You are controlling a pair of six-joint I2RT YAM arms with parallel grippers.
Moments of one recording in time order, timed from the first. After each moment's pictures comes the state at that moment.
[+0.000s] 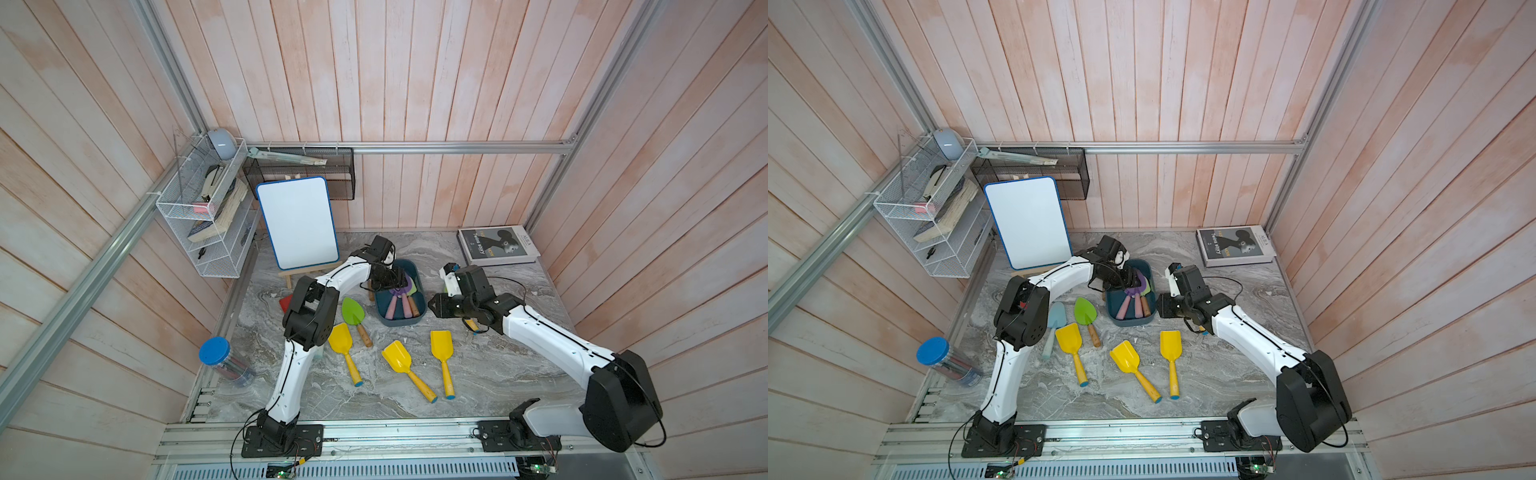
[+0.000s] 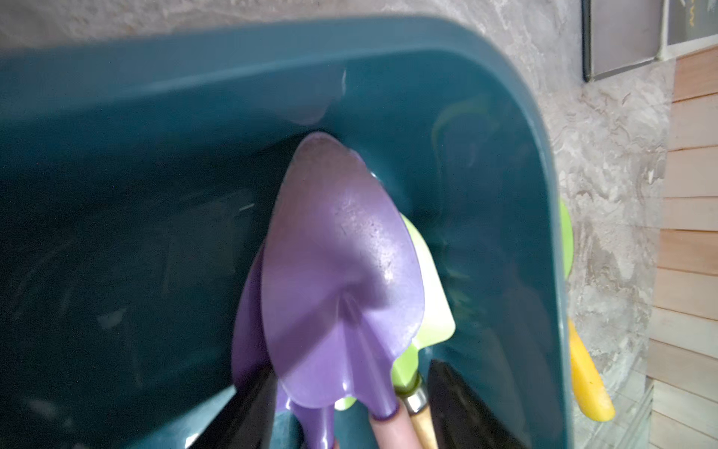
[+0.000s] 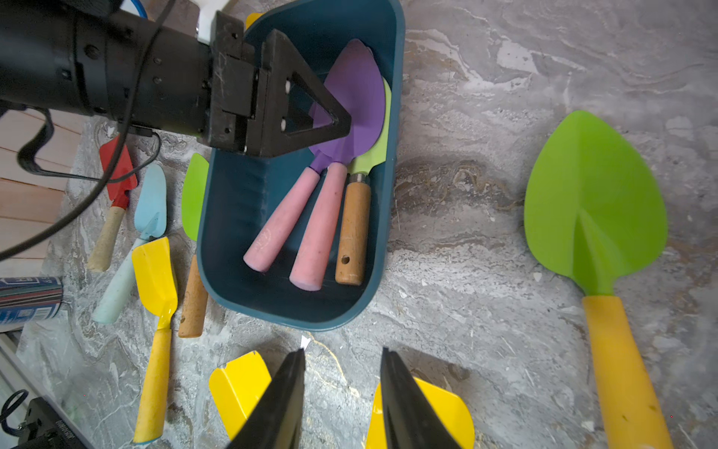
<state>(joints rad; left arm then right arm) -0.50 2.30 1.85 -0.60 0.38 -0.44 0.52 1.36 0.92 -0.40 -0.17 0.42</state>
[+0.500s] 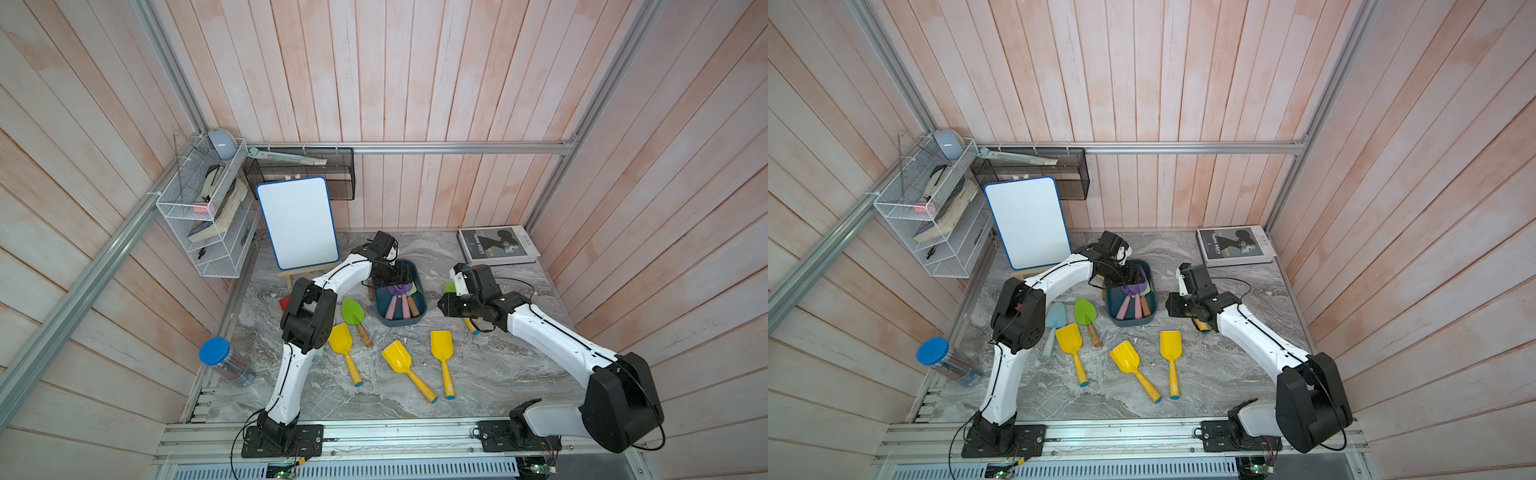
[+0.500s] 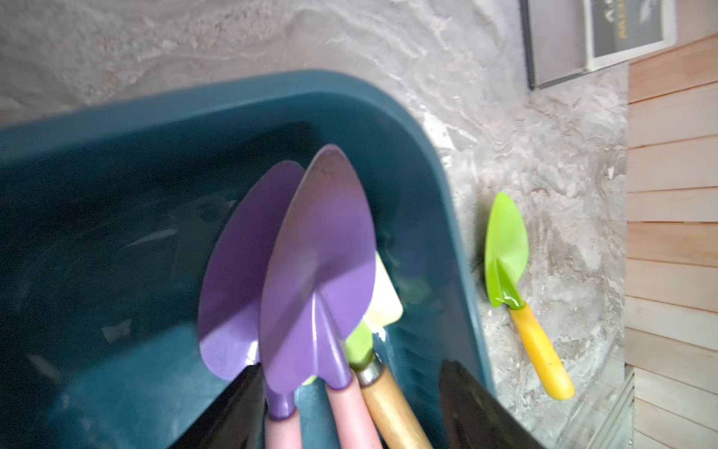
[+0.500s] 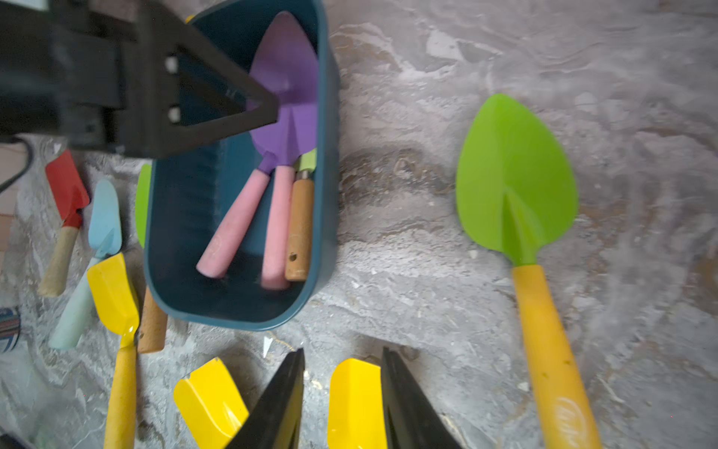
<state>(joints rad) -0.52 2.23 1.87 -0.63 0.38 -0.44 0.41 1.35 0.91 -0.46 -0.14 0.41</state>
